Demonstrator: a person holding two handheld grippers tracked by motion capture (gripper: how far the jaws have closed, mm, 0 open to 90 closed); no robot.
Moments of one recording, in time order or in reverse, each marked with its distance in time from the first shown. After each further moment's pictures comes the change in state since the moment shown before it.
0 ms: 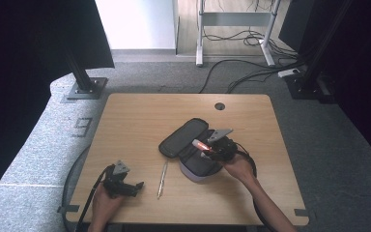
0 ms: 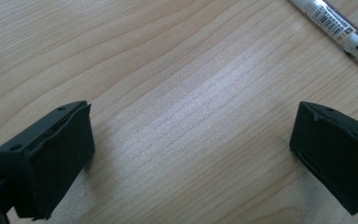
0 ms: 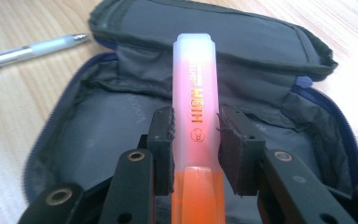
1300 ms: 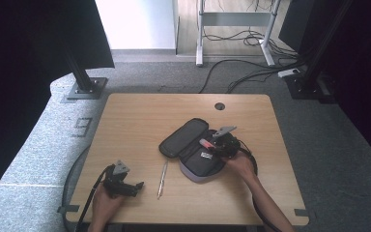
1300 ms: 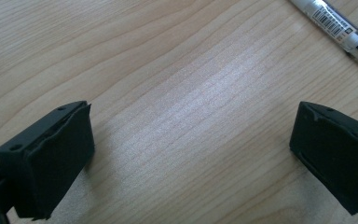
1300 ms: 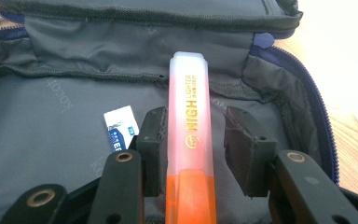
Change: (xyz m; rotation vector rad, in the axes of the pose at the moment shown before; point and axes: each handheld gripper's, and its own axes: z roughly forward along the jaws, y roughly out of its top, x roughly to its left) left arm 0.000 0.000 0.000 0.000 0.000 -0.001; right arm -0.032 -0.020 0.024 0.038 -0.062 0.083
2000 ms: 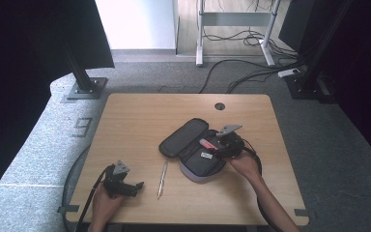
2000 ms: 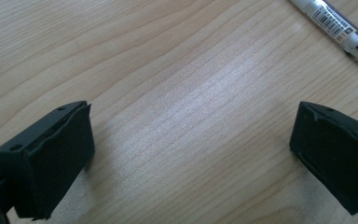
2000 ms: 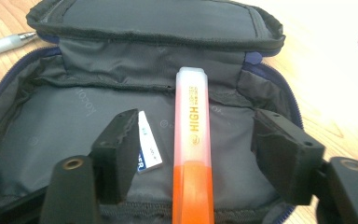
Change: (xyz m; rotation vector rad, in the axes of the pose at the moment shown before) left arm 0.000 0.000 0.000 0.002 0.000 0.002; right arm 0.001 0.005 -0.026 -0.043 0.013 -0.002
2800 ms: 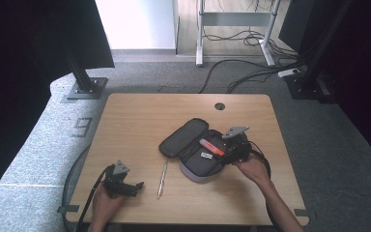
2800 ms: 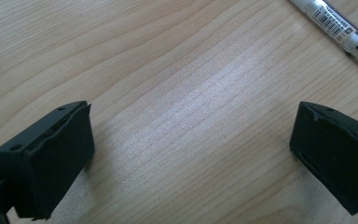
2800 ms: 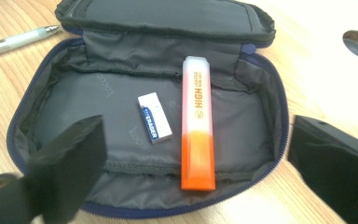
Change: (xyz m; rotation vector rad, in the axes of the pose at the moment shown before) left arm 0.000 0.000 0.000 -0.002 0.000 -0.002; right arm 0.006 -0.003 -0.033 0.016 -0.004 -0.008
